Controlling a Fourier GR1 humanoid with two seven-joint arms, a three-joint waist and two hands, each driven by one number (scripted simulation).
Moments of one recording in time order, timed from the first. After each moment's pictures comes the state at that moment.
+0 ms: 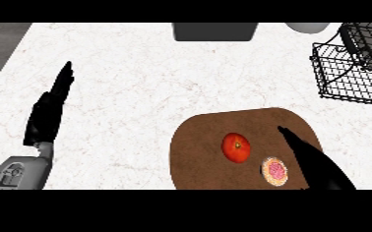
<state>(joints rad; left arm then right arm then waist) -0.17 0.37 -0.06 -1.44 -0.05 0.19 0.07 -0.03 -0.61 0.53 -2.02 0.24 0.06 1.14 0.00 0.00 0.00</state>
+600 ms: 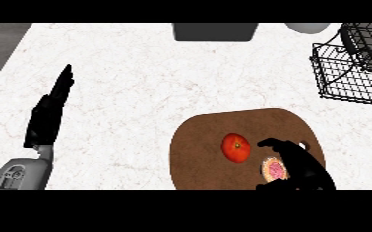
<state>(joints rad) -0.15 0.35 -0.02 -1.42 -0.07 0.16 0.03 -0.05 -0.50 0.53 -1.87 0.23 0.11 1.09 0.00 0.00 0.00</state>
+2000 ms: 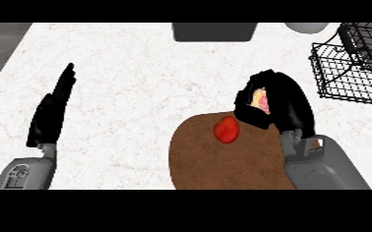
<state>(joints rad) -0.16 0.30 0.01 -1.45 -0.13 0.14 0.07 -0.43 -0.29 0.38 -1.74 0.58 0.00 0.90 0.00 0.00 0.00</state>
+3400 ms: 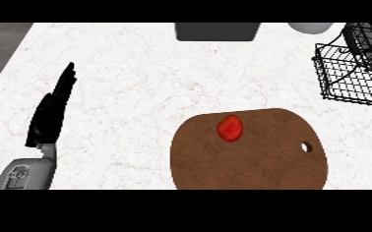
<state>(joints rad) -0.15 0.28 0.04 -1.46 -0.16 0.10 0.07 -0.77 -0.67 -0.09 -1.49 0.62 0.20 0.59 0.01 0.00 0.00</state>
